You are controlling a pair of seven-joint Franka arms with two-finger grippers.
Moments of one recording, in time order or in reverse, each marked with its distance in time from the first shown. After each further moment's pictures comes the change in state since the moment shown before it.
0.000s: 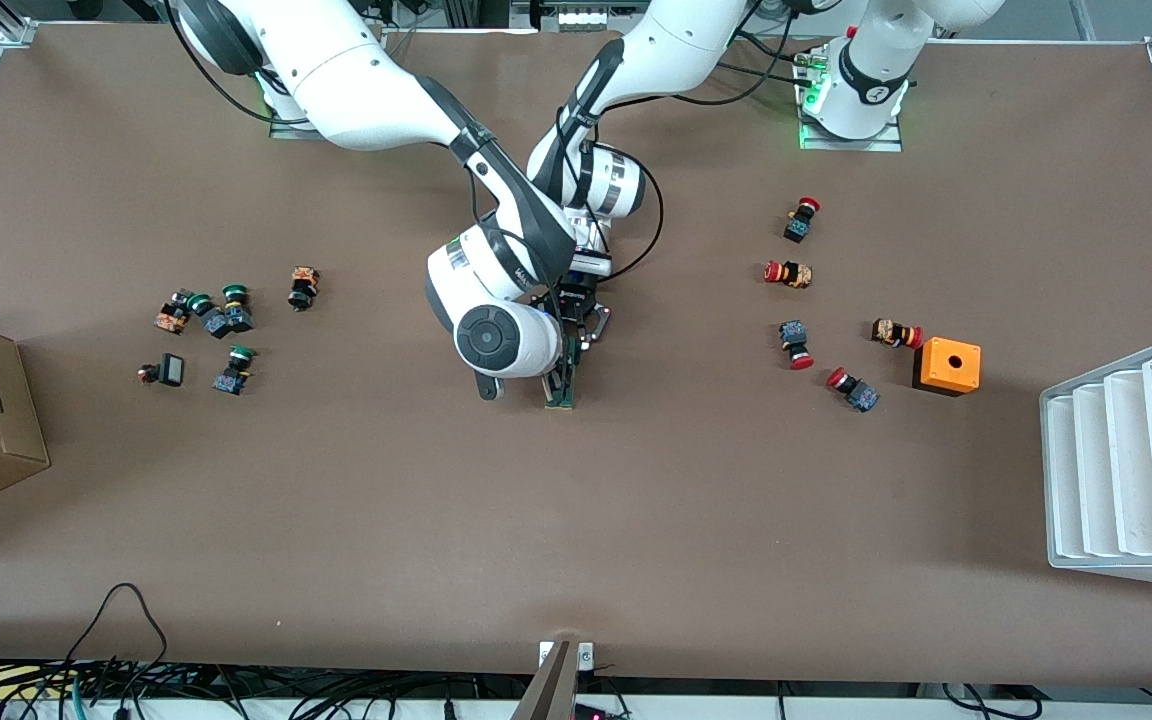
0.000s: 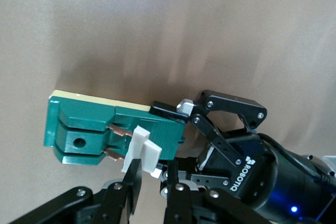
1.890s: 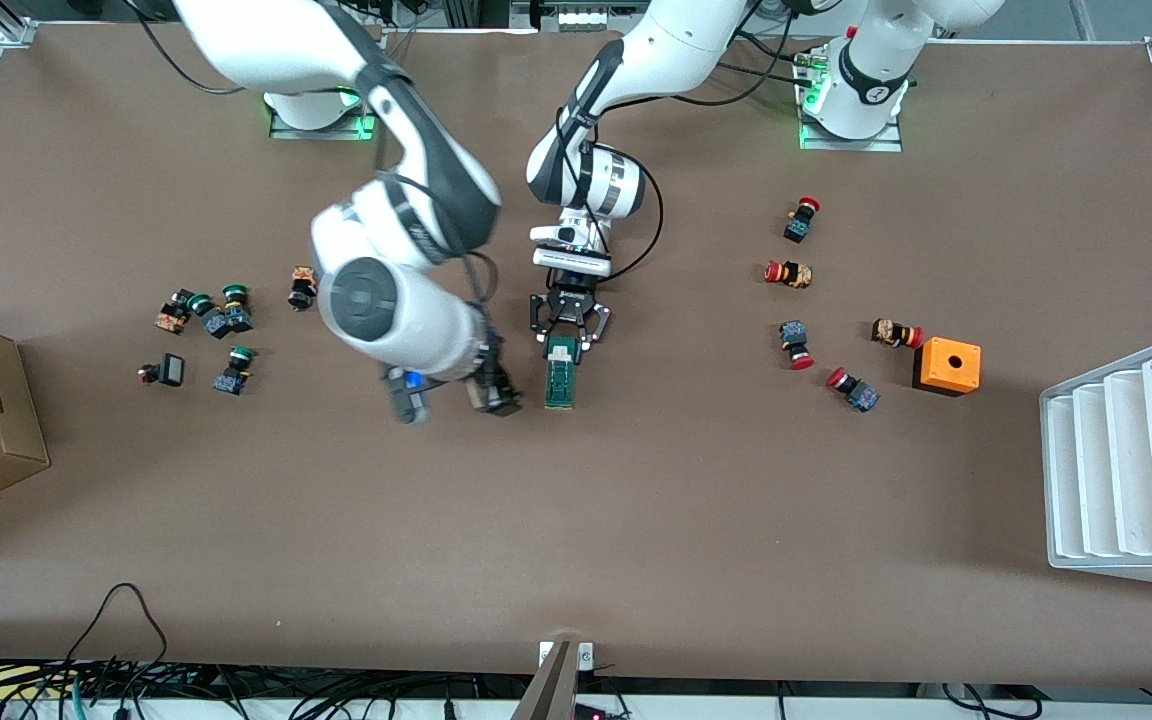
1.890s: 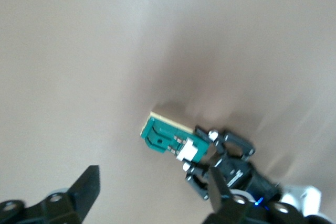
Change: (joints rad) left arm 0.001 0.012 0.003 0.017 0.003 0.003 0.000; right arm -0.146 -0.254 -0.016 -0.043 -0.094 -0.057 -0.356
